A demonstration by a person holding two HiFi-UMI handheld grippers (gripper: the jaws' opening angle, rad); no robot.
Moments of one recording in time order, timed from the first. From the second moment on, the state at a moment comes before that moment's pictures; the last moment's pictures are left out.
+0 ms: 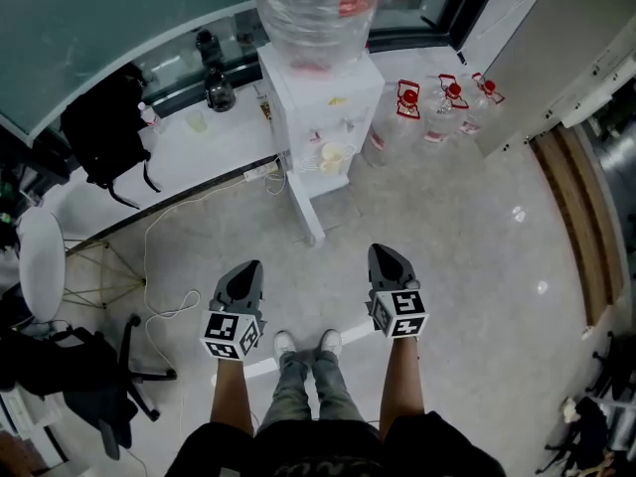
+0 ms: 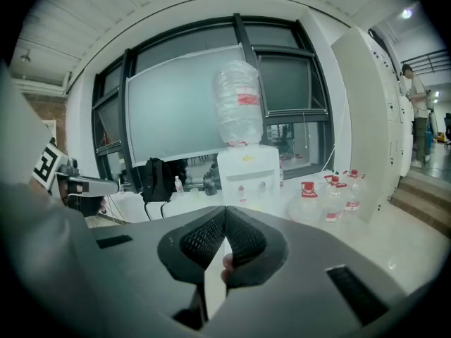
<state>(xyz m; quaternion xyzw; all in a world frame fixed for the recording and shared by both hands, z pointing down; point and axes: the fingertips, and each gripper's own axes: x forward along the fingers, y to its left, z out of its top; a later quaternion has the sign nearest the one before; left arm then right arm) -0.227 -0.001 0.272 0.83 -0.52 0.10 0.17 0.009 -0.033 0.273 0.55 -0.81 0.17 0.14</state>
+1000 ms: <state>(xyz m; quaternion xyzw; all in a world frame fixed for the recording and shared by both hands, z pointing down) -0.206 0.035 0.117 0.86 -0.51 0.06 0.08 0.025 0.043 0.124 0.58 -0.80 0.07 0.13</state>
